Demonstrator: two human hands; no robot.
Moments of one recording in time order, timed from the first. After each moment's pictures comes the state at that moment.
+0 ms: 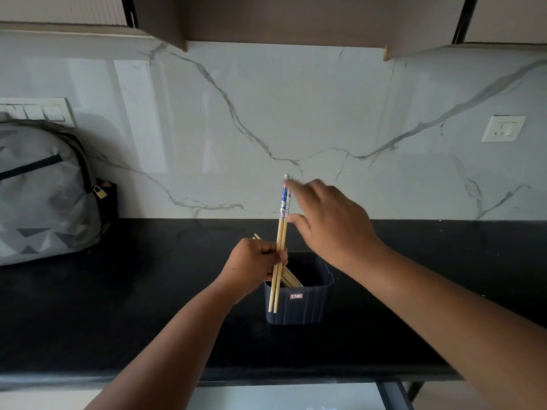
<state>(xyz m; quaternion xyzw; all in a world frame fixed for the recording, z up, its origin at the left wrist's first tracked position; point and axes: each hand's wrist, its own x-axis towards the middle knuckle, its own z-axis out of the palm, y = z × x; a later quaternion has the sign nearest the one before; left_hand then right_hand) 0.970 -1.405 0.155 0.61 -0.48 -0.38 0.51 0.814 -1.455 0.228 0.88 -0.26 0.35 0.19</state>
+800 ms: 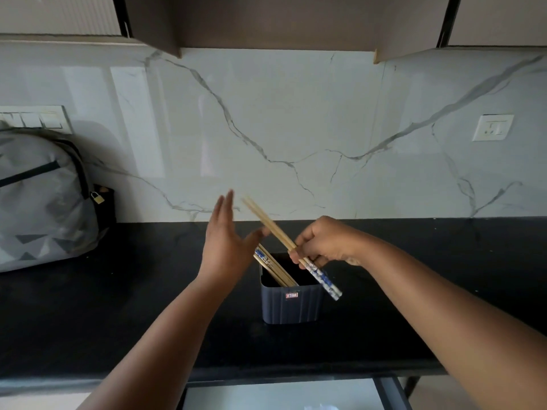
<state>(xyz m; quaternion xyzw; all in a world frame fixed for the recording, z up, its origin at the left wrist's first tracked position) 0.981 -1.395 0.179 0.67 -0.51 -0.08 0.54 0.800 -1.494 0.208 0.79 -0.39 0.13 -0.45</state>
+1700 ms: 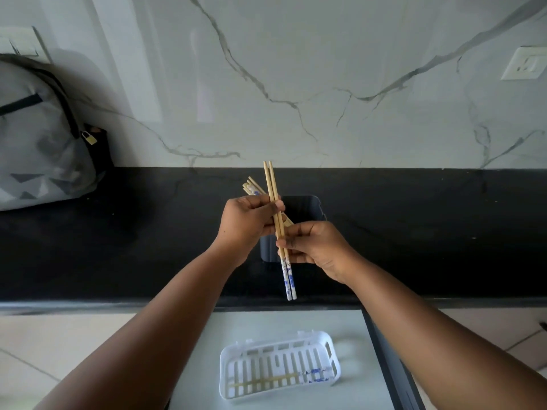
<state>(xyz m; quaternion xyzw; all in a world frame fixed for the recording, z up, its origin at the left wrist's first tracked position) 0.942 -1.383 0.133 0.54 -0.38 -0.40 0.63 0.793 -1.442 0.096 0.61 -0.32 0.29 -0.66</state>
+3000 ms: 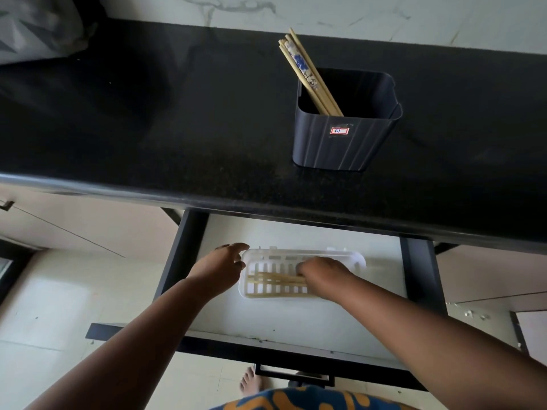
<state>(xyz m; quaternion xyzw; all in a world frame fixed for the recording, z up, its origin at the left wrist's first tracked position) 0.991 -1.267 -0.126 0.81 -0.48 -0.32 0.09 0.783 -1.387 -0.142 0.89 -0.31 -0.26 -0.19</state>
